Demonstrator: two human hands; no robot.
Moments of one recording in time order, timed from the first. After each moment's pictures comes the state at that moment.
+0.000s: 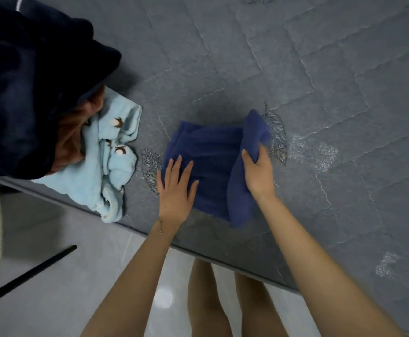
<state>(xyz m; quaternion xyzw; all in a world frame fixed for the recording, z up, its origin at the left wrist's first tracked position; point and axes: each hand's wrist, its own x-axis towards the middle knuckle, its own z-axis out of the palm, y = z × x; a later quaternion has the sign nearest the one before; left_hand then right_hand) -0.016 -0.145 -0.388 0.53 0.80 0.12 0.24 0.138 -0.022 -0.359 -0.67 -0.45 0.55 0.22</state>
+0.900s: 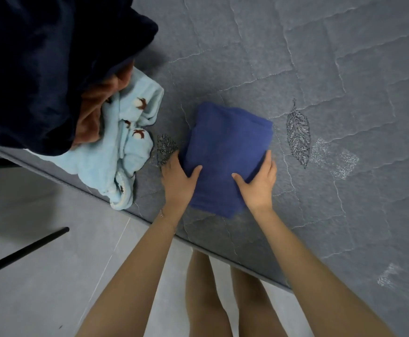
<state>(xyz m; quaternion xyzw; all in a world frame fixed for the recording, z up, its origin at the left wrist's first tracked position) -0.053 -0.140 -0.403 0.25 0.86 0.23 0.38 0.114 -0.074 -0.396 -0.69 -0.57 0.44 0.07</state>
